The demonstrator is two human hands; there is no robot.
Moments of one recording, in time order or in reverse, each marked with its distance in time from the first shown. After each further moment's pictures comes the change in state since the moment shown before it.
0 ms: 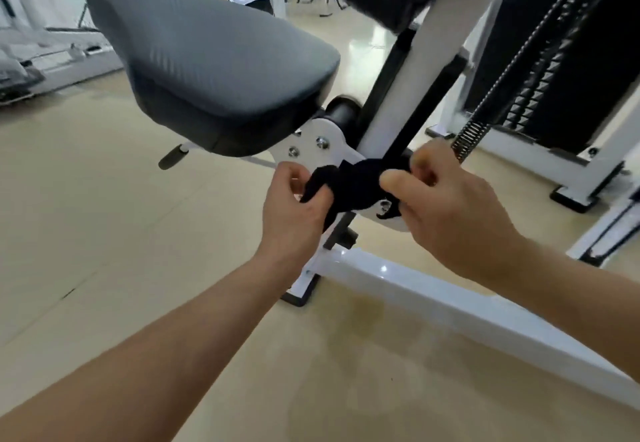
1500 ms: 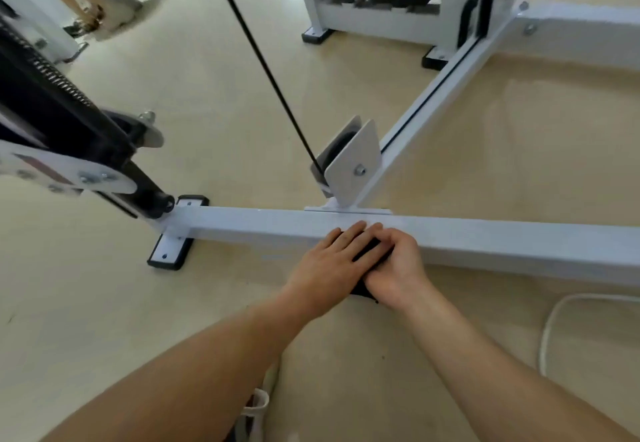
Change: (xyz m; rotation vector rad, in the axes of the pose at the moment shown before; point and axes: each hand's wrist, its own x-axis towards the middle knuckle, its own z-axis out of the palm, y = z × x) left_hand -0.200 -0.103 0.316 1.246 -1.131 0.840; right_hand -0.325 0.141 -0.028 2.108 0.346 2.238
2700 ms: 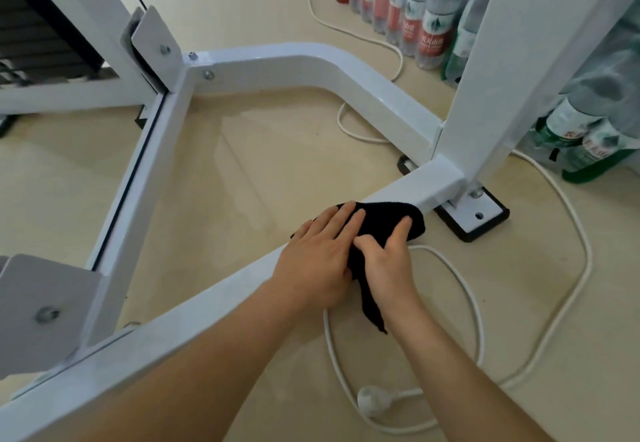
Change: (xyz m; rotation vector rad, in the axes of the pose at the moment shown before) left_hand 0.218 0.216 -0.068 -0.163 -0.089 0.399; right_hand -0.115 -0.158 -0.189 -0.385 0.716 -0.909
